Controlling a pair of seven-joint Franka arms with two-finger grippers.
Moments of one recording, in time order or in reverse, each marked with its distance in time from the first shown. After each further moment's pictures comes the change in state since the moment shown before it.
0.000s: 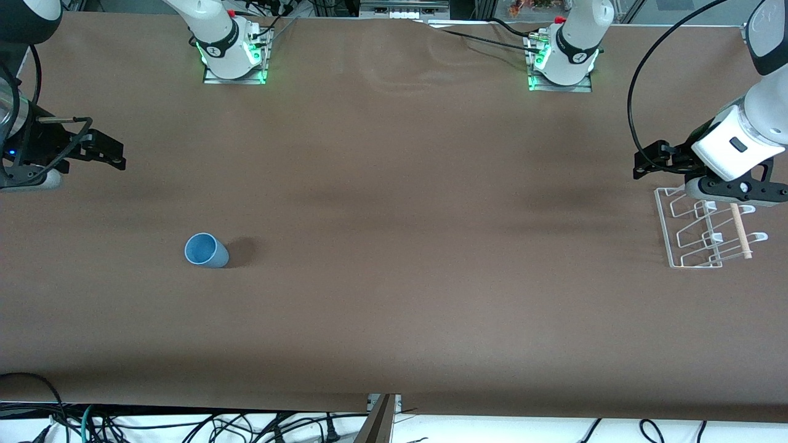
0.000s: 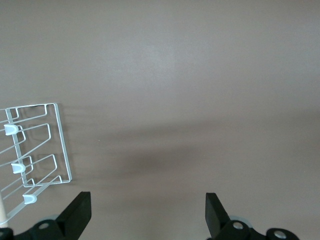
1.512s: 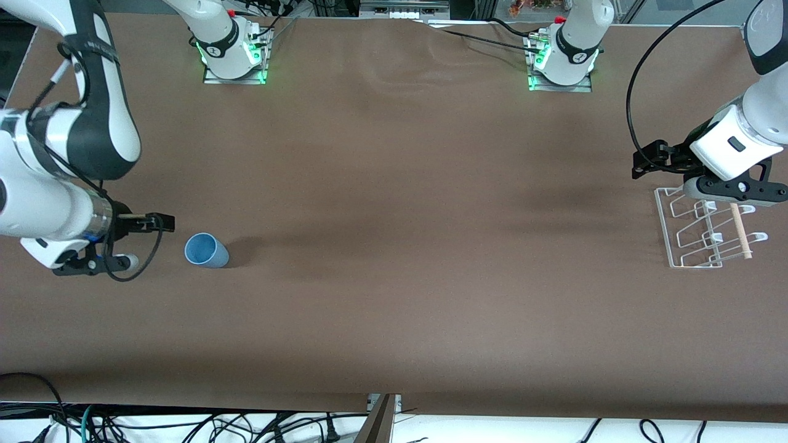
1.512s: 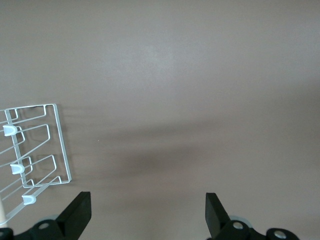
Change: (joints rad) left arm 0.000 0.000 -0.004 0.001 0.000 0.000 0.000; right arm -0.006 0.326 -0.002 -0.008 -0.006 0.234 0.001
